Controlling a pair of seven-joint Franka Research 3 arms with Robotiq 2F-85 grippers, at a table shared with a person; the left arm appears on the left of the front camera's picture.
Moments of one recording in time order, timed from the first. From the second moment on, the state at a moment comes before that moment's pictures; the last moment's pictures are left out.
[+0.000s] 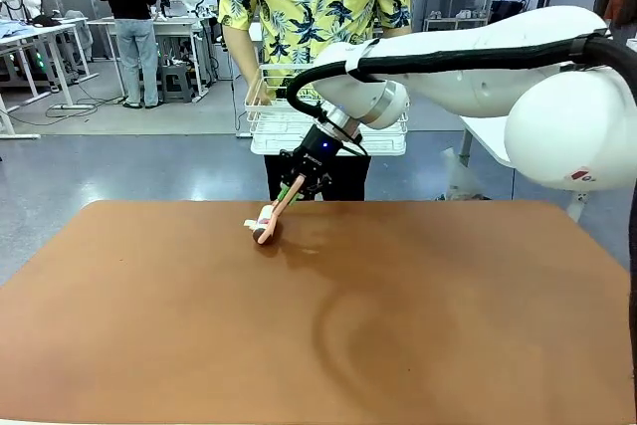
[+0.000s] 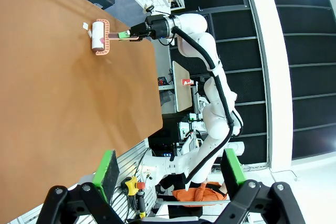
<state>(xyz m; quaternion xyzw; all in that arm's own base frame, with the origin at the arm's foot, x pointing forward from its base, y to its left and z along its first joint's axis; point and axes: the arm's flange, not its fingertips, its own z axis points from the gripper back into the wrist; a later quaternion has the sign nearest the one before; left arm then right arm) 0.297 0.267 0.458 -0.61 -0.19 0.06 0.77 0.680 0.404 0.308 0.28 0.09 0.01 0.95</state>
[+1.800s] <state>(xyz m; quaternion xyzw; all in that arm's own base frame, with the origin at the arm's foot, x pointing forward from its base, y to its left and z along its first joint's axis) 0.296 0.267 0.458 -0.61 -0.19 0.06 0.77 0.664 0.411 0.446 0.25 0.07 0.06 0.96</state>
